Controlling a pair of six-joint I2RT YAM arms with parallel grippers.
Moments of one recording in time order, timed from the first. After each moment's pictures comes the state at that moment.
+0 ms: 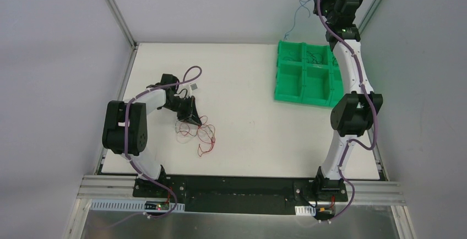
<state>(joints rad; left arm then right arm) -0.08 1.68 0.95 -0.60 0.71 -0.08 0.03 2.00 2.12 -0.09 -0.12 0.14</state>
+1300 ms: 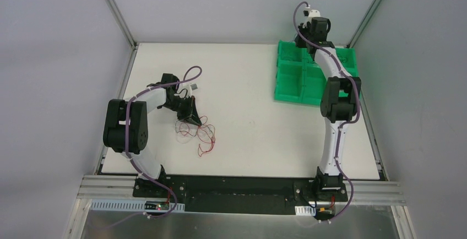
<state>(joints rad) -0.08 1.70 0.97 -0.63 0.70 -0.08 0.05 2.26 2.02 -0.18 -0.14 0.05</state>
